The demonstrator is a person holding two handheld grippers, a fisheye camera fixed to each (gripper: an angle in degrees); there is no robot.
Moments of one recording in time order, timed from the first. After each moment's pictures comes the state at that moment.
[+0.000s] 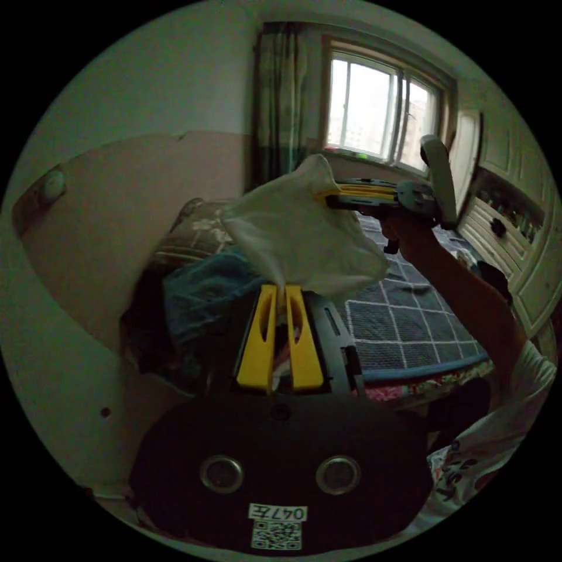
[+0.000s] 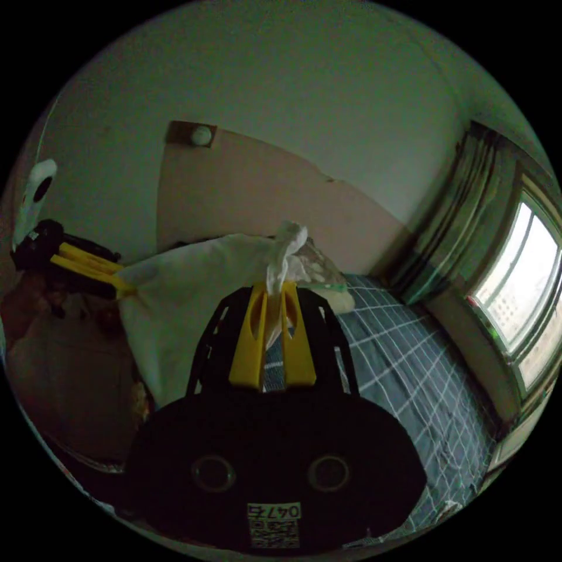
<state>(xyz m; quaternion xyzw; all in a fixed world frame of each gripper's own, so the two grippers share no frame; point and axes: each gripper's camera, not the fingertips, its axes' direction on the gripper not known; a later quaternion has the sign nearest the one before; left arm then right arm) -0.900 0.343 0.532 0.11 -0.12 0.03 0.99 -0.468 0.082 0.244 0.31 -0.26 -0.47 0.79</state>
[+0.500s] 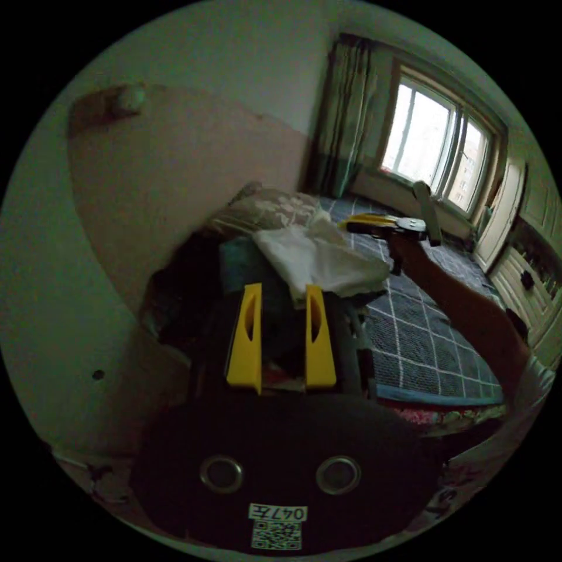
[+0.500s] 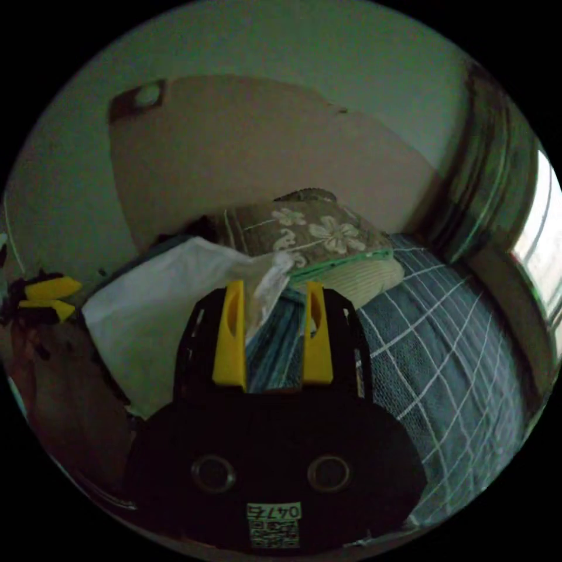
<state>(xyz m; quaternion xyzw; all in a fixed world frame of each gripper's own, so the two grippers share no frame) -1.051 0.387 0.471 0.15 -0.16 -0.08 0.97 -0.628 0.022 0.333 0.21 -0.31 -0.42 0.83</state>
